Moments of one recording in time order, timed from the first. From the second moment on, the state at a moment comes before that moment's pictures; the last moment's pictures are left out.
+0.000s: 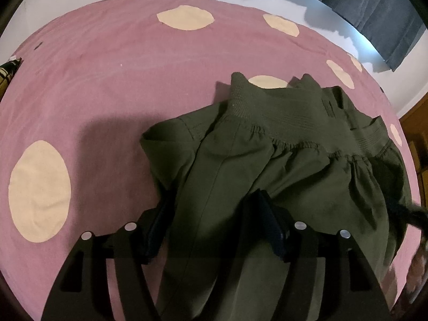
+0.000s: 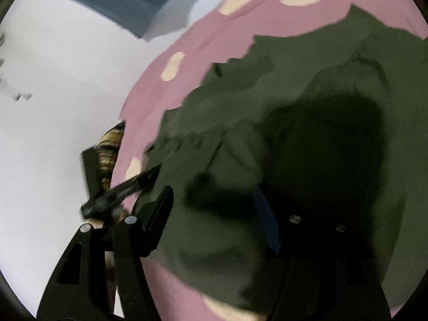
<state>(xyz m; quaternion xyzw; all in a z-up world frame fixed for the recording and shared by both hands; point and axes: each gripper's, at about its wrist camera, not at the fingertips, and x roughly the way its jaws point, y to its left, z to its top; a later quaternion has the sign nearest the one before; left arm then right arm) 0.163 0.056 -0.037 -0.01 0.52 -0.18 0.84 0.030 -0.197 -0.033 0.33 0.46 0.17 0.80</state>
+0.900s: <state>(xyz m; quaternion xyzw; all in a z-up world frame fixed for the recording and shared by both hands) 0.145 0.091 -0.034 -0.07 0.54 -0.21 0.81 -0.029 -0.189 -0.076 0.32 0.45 0.22 0.80</state>
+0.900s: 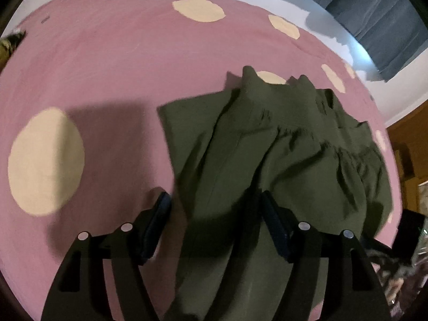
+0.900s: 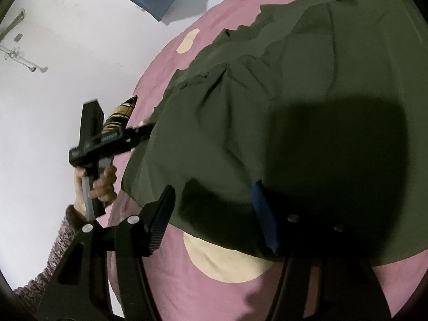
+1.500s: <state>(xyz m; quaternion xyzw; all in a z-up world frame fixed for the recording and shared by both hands) 0.131 0.076 -0.036 -0.04 0.53 -0.25 0.81 -0.021 -0.193 -0.062 0.34 0.44 0.21 0.80</state>
